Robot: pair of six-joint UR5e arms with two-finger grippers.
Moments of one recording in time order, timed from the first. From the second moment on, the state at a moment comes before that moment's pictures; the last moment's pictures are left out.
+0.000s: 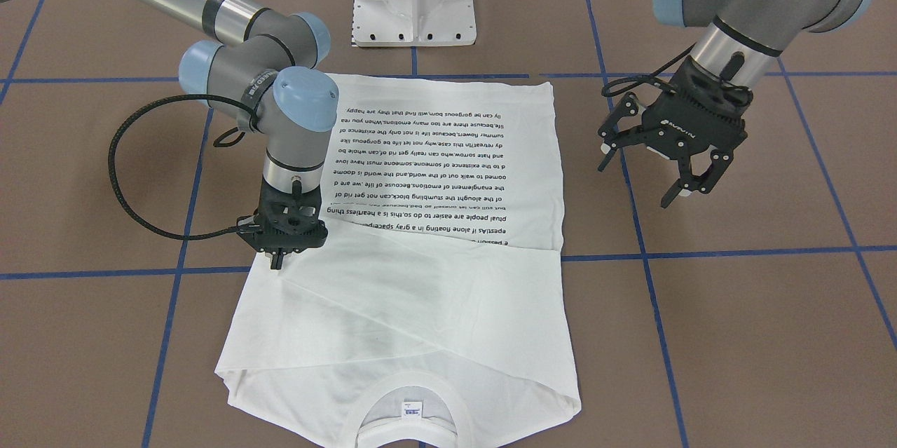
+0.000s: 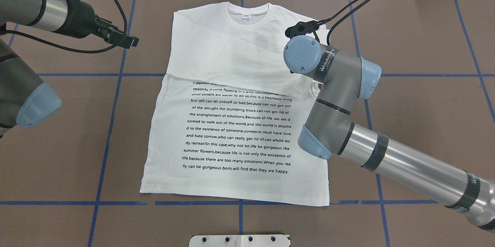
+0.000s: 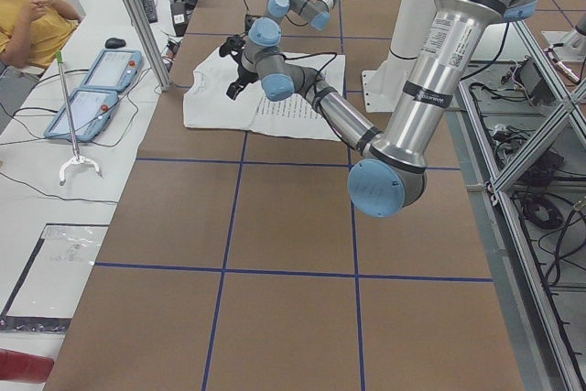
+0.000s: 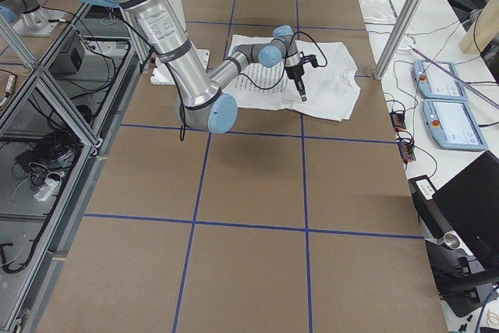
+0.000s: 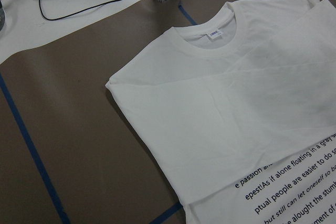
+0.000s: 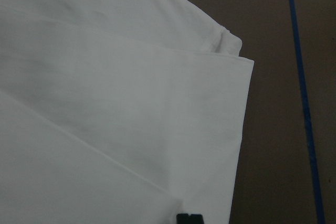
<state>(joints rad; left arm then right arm) -0.95 -1.95 -1.84 -2.03 -2.05 -0.50 0.62 -0.90 1.46 -1.57 1.46 0.93</state>
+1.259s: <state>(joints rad) -0.81 -1.75 -2.04 -2.02 -1.98 -0.89 0.51 -1.21 2.07 -1.53 1.60 1.28</state>
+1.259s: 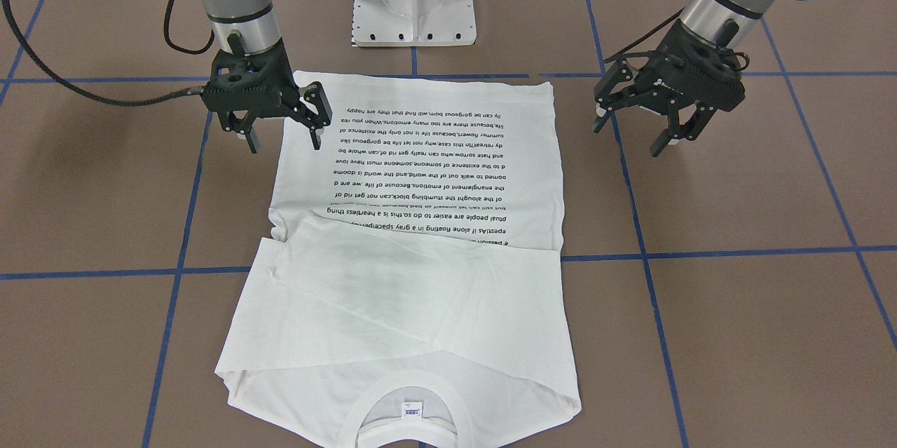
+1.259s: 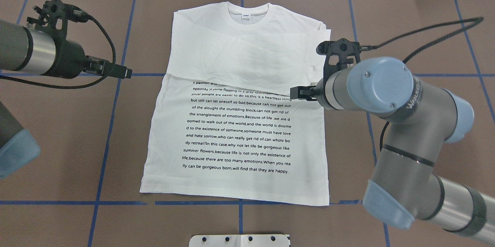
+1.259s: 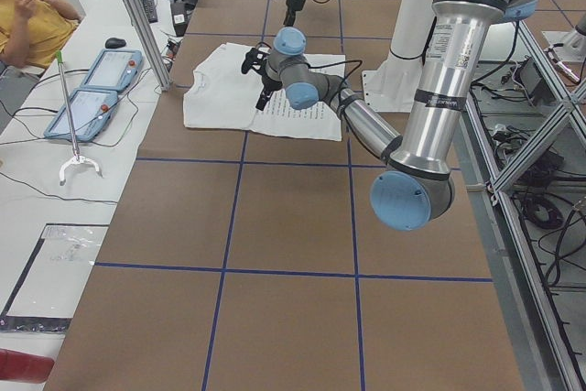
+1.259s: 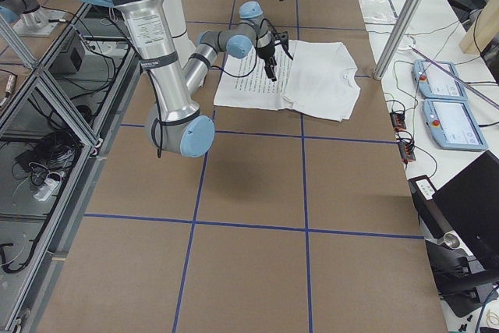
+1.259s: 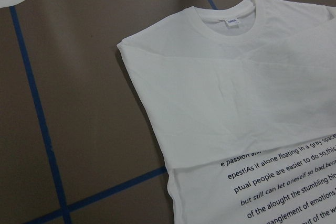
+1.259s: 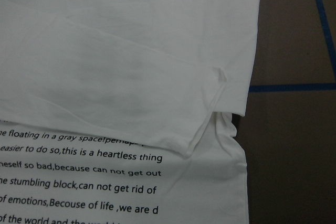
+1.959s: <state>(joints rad) -0.39 -1.65 -2.08 -2.04 -1.64 -1.30 0.24 -1.40 2.24 -1.50 1.37 1.48</state>
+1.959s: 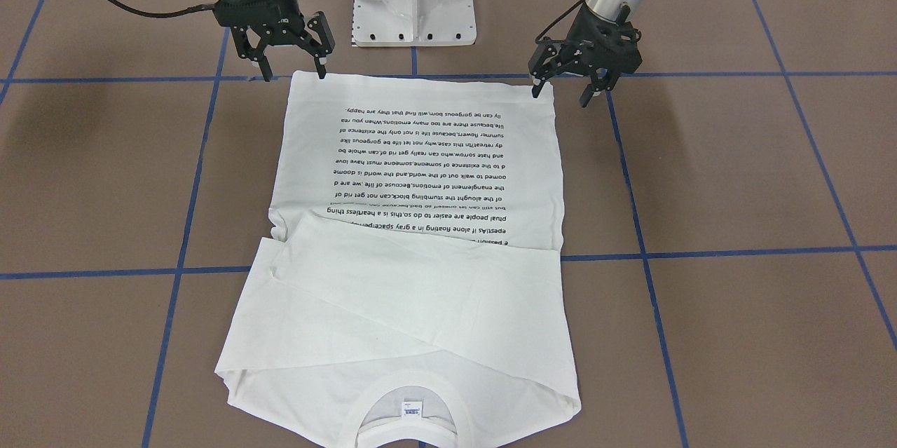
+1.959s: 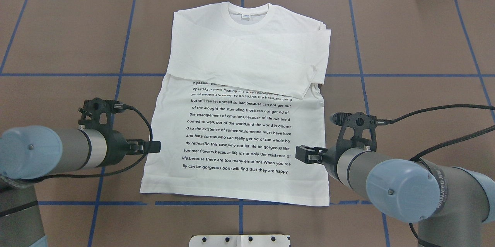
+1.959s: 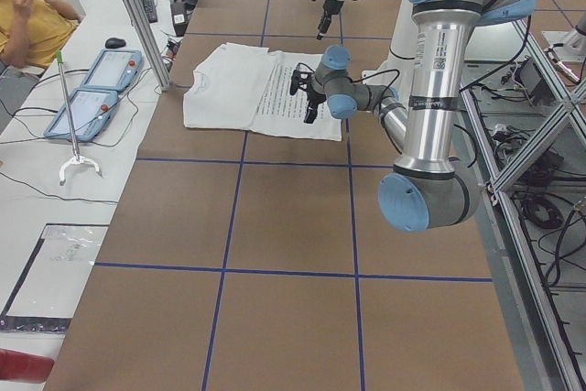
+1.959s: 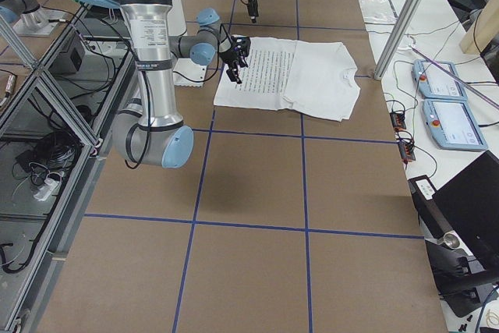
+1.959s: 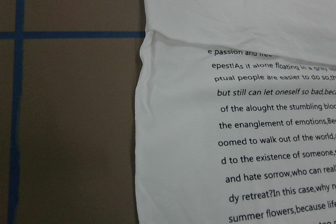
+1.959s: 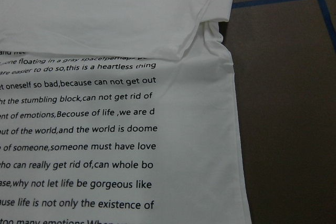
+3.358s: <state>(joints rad) -0.21 -1.64 -1.99 -2.03 -1.56 -1.36 0.23 -1.40 2.24 -1.50 1.37 1.49</state>
